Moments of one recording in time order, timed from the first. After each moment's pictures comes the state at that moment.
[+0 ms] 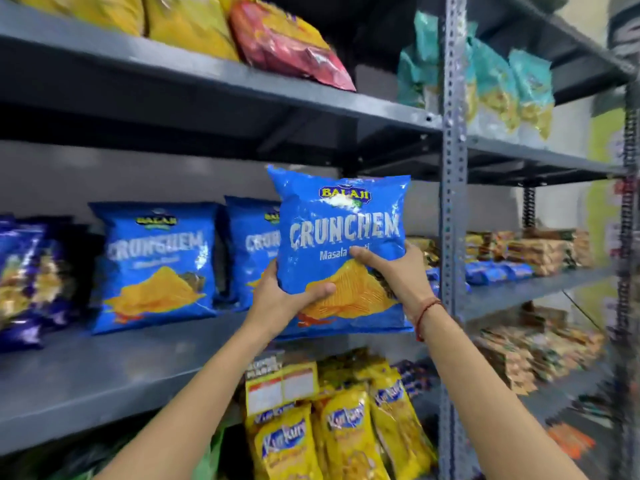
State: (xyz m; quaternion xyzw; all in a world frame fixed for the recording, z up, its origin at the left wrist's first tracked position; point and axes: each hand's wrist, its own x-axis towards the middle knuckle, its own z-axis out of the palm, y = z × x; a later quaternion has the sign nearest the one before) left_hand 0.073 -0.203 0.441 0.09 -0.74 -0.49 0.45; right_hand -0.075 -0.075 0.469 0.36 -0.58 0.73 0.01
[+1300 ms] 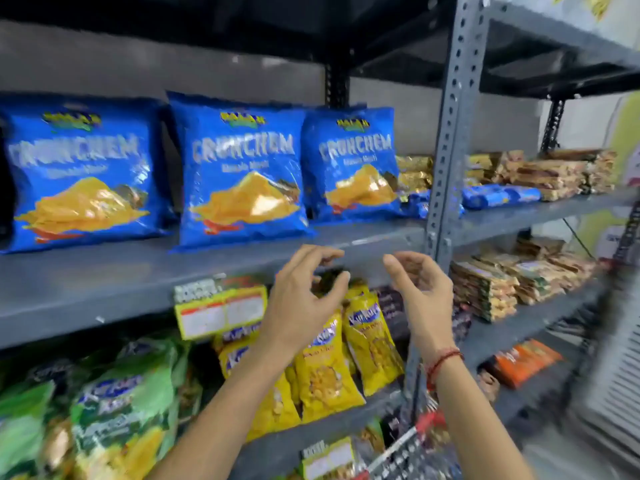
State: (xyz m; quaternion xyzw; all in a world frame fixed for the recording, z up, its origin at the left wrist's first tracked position) left_hand 0.020 -0.132 0.356 0.07 -0.82 -0.24 0.51; right_hand -0.109 -0.028 0.332 0.32 -0.56 0.76 0.05
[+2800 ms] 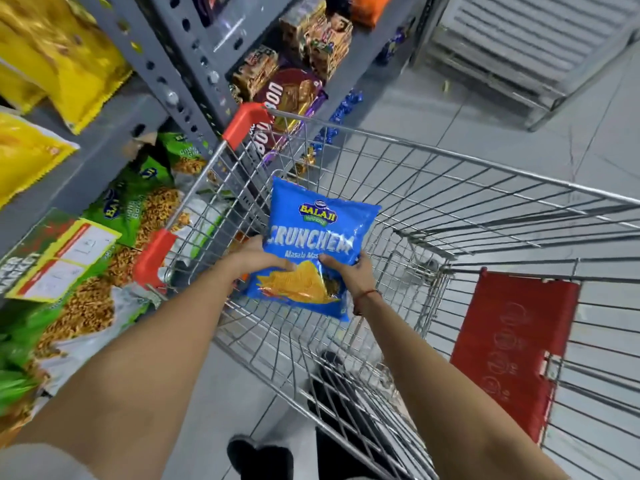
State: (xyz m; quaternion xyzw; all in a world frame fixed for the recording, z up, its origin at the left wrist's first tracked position) left_hand -0.143 -0.023 -0.116 0.28 -0.76 -0.47 -0.36; right_hand -0.148 0.176 -0.176 -0.22 -0.66 0.67 -0.28
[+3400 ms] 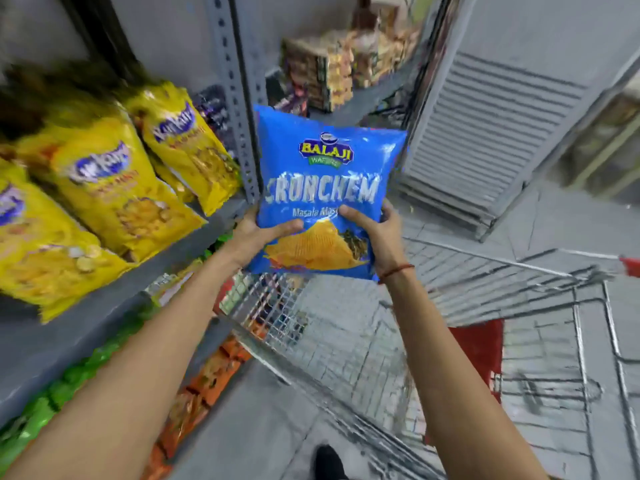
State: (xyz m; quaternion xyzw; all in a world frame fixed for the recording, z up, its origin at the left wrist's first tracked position) left_hand -0.093 -0.031 0.128 0.11 -0.71 -0.69 0.00; right_hand -0.148 0.163 0.122 0.05 -0.60 0.80 -0.08
